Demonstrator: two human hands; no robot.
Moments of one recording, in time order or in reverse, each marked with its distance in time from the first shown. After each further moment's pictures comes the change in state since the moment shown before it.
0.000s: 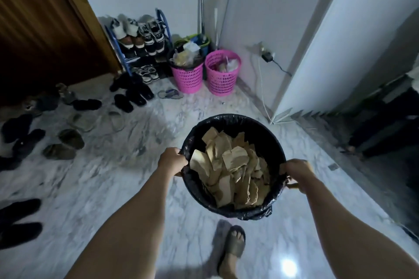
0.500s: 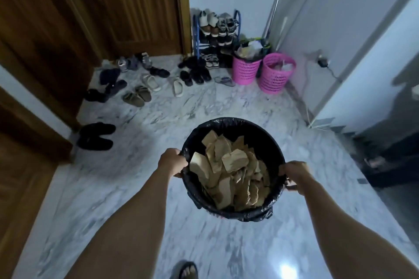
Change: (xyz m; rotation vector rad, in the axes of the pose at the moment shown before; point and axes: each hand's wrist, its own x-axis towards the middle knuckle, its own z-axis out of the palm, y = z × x) left_hand -0.321 -0.244 -0.068 -0.105 0.236 -0.109; right_hand -0.256 0.149 0.051 -0.224 -0.148 -0.206
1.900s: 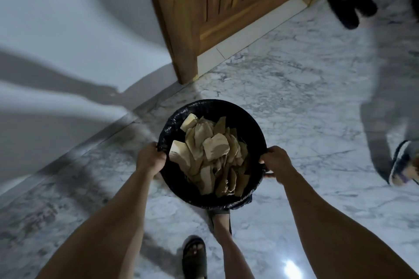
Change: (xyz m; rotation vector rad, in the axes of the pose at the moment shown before) left_hand -0.299 -0.922 -0.083 -0.477 0.624 -0.914; right_hand -0.369 0.369 0.704 -0.895 -0.757 -0.280
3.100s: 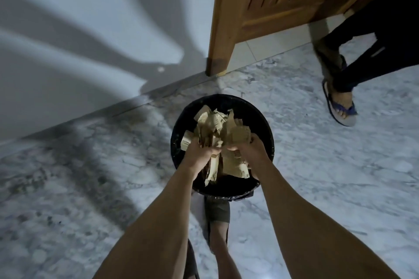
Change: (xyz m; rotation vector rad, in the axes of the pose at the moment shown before) left_hand 0.013 -0.008 0.076 -0.753 -0.387 0.031; right_hand 0.008 -0.043 0.134 0.034 -0.196 -0.177
